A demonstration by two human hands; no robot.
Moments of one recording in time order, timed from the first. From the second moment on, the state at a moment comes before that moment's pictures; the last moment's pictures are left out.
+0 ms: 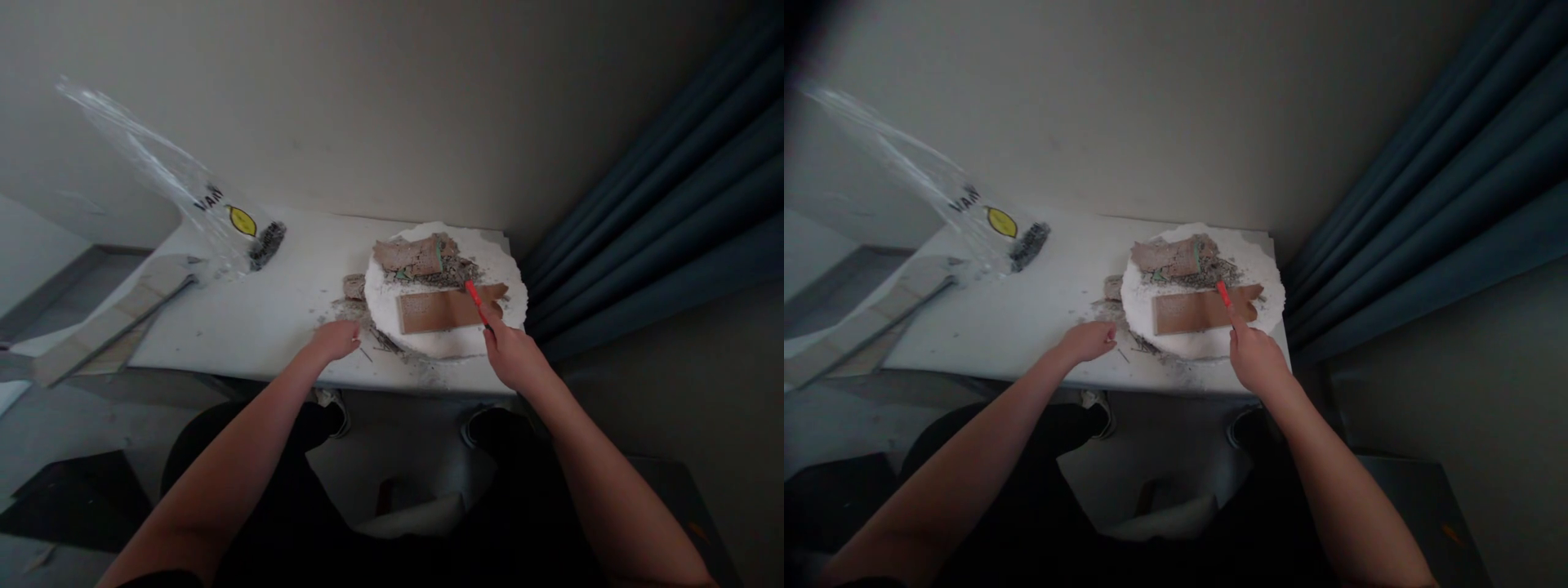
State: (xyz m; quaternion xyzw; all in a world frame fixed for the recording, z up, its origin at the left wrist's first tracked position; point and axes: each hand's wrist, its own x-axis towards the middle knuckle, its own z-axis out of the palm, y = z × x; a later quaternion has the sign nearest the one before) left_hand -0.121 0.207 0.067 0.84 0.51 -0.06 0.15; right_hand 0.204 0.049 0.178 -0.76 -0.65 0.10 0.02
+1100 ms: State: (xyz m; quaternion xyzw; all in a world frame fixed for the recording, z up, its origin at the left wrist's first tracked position) left_hand -0.026 0.199 0.121 0.87 0.24 0.13 0.40; right_hand 0.201 0.049 0.176 -0.75 -0.66 0.09 0.00
